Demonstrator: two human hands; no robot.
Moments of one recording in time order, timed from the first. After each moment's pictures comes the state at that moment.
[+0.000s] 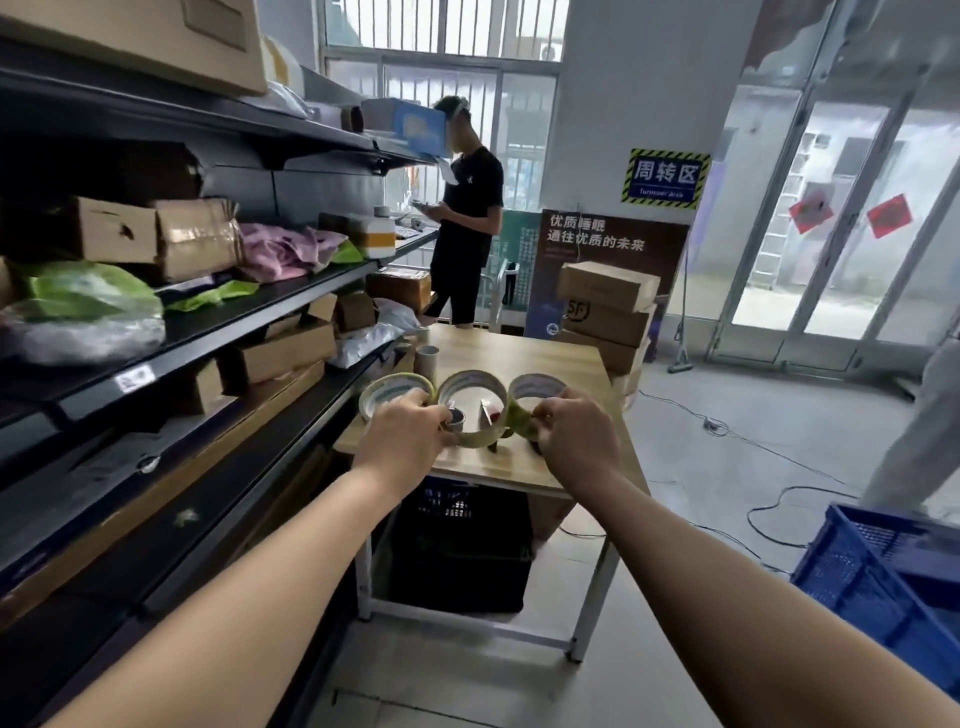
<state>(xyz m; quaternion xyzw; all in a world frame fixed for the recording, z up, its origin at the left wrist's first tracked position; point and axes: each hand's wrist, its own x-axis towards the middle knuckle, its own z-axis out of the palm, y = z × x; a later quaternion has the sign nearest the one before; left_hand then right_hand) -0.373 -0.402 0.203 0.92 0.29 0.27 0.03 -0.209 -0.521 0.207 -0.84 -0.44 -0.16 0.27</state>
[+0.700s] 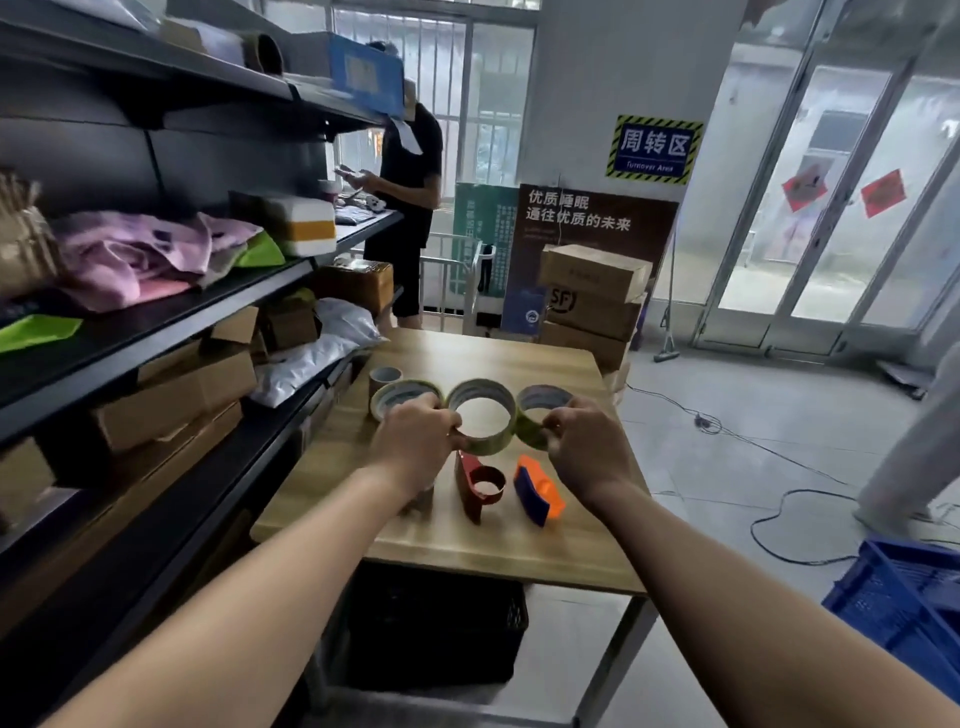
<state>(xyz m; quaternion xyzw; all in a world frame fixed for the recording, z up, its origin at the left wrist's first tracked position) -0.139 -0.189 0.179 0.94 0.26 0.21 0.07 0.005 -0.333 0.187 -0.87 -0.43 -0.13 0.22</state>
